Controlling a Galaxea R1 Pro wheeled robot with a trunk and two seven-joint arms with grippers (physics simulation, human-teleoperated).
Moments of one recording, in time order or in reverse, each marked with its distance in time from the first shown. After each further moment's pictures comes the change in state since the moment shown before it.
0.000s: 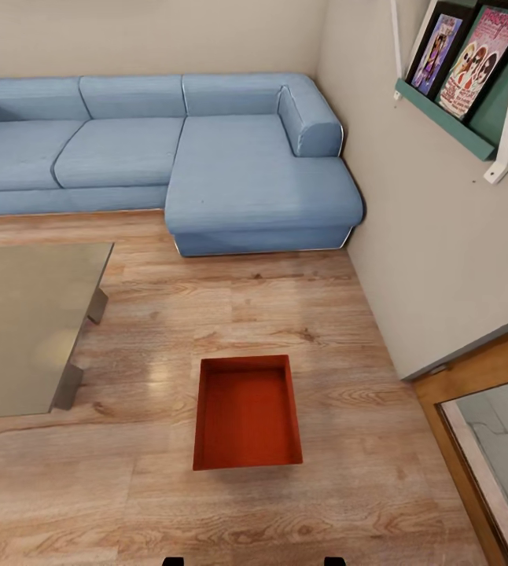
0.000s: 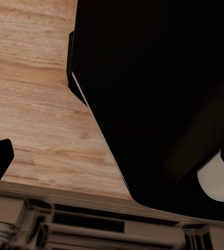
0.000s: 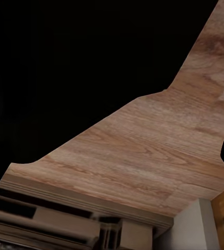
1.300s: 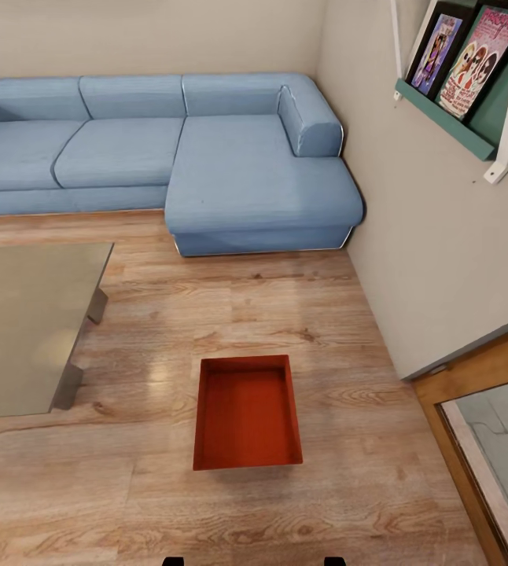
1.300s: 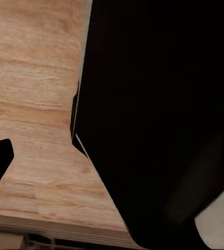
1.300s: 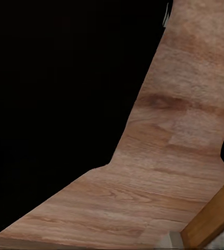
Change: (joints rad) left arm -0.003 0.017 -0.006 -0.136 -0.010 0.027 0.004; right arm 0.001 -0.003 -0.007 -0.269 -0.017 0.129 -0.091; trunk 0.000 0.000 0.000
